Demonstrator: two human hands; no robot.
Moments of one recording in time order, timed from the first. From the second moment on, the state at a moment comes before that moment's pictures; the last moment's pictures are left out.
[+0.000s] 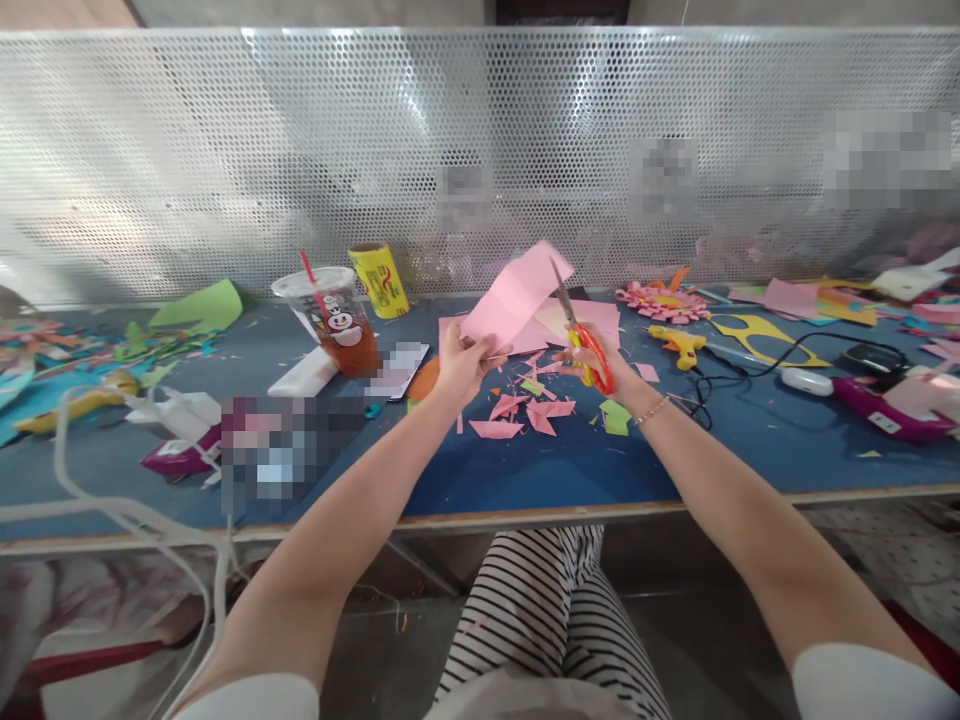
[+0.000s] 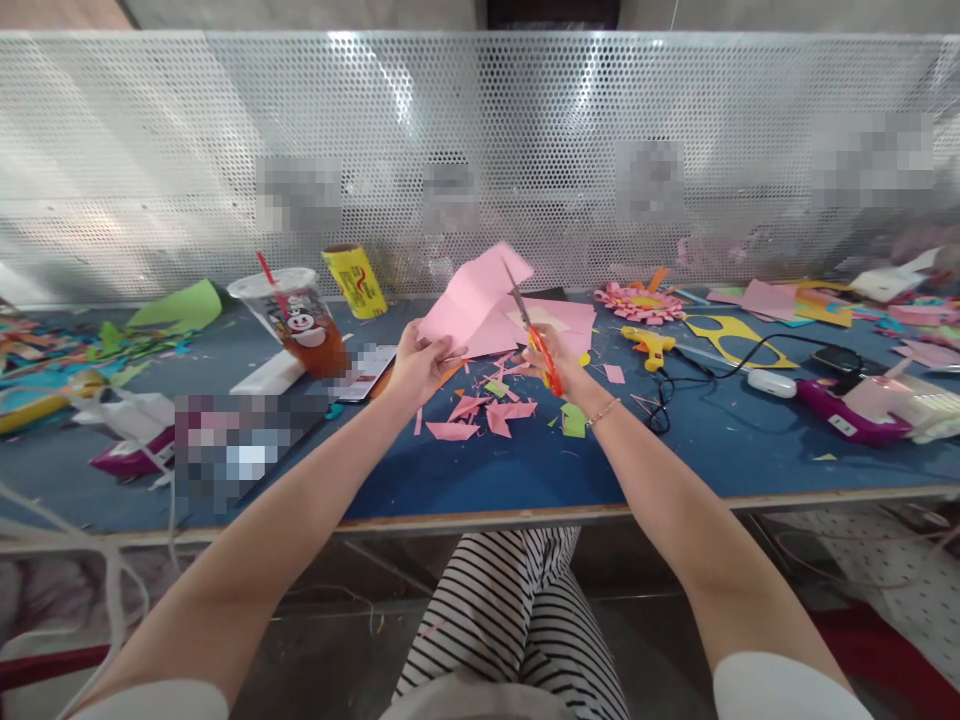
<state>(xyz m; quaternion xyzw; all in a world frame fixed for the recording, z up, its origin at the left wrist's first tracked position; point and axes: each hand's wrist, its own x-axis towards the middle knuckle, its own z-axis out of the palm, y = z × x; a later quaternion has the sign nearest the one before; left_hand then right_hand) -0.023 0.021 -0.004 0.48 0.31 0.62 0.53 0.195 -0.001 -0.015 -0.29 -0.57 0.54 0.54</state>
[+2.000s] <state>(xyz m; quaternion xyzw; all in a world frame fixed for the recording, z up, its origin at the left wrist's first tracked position) -0.048 0.022 0.015 0.75 0.31 0.46 0.35 0.265 0.001 0.012 -0.43 -0.80 0.33 0.27</state>
